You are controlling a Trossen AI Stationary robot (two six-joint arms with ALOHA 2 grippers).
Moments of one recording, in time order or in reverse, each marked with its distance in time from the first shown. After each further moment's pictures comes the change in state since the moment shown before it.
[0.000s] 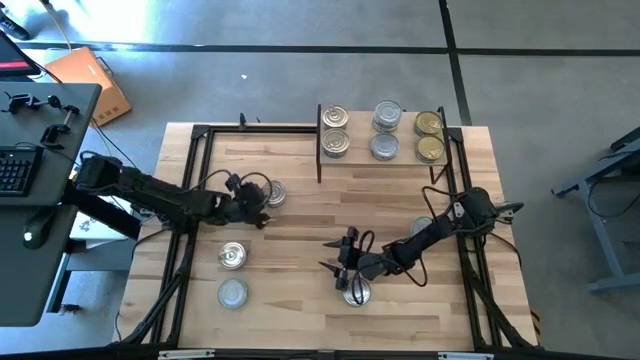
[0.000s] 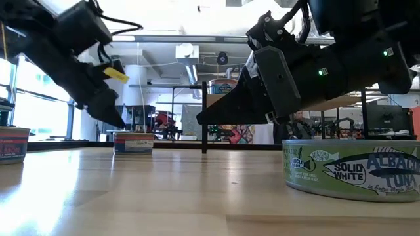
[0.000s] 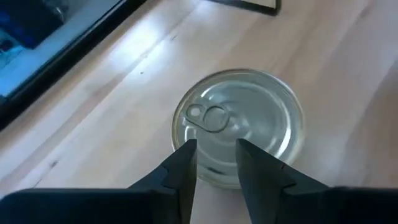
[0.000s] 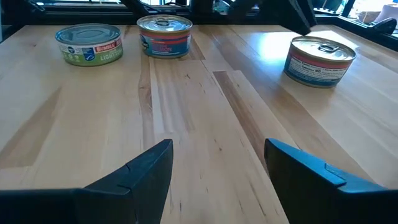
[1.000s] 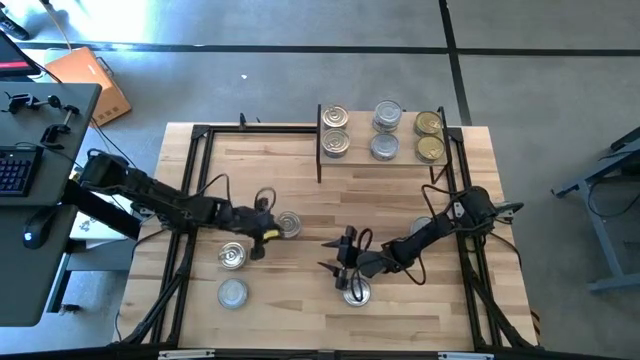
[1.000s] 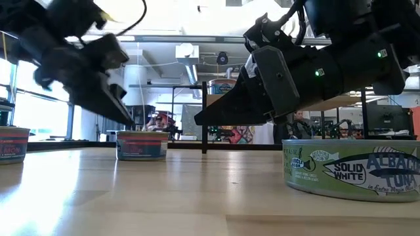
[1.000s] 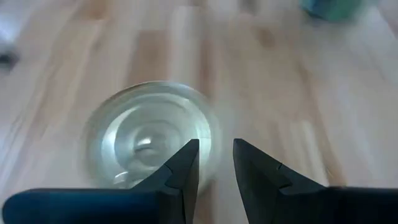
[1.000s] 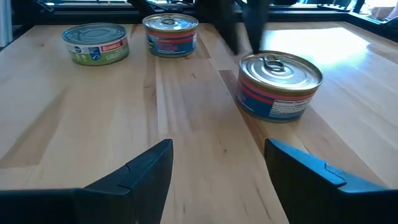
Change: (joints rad) left arm -0.107 0.050 -0.018 0.341 0.589 0.300; right arm -0.022 0.000 0.000 0.002 -0.052 0.003
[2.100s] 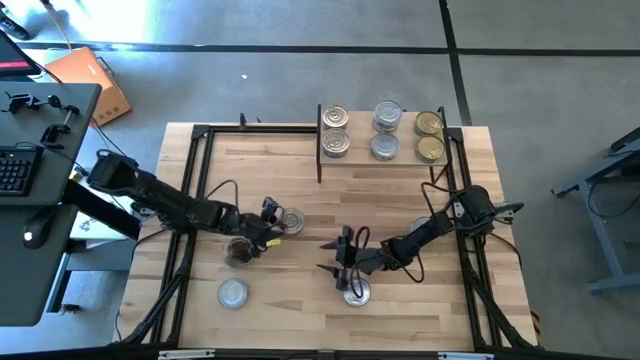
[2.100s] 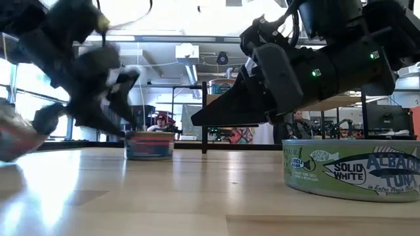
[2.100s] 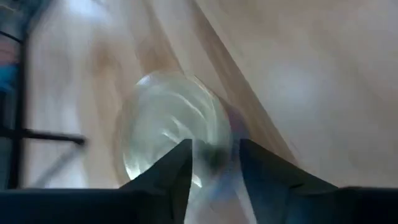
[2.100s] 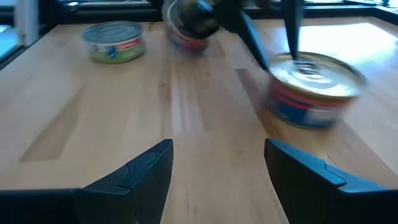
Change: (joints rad) left arm -0.029 0.126 0.004 -0.014 -0.175 0.681; right arm -0.017 0.000 0.000 0.008 -0.102 -0.011
